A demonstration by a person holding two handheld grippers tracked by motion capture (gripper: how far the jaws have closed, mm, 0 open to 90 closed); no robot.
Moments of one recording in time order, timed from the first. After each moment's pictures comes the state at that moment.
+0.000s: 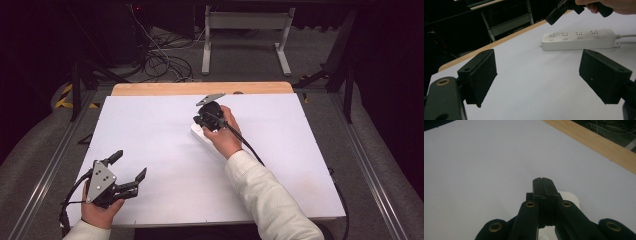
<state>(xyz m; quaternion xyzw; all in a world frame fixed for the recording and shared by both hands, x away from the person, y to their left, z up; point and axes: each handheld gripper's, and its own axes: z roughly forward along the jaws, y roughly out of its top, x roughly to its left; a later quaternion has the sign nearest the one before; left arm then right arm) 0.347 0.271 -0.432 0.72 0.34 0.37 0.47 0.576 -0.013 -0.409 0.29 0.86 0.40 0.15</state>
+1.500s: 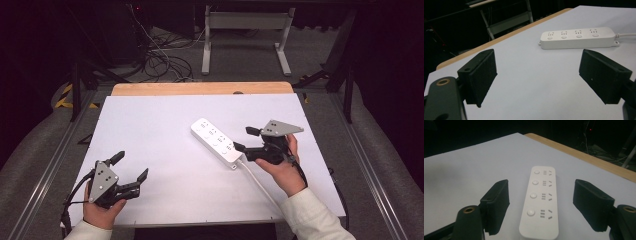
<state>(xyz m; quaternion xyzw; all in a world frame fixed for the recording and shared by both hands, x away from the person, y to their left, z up) 0.347 0.267 -0.433 0.73 0.35 0.36 0.47 0.473 -0.169 -0.403 0.26 0.79 0.52 0.18</state>
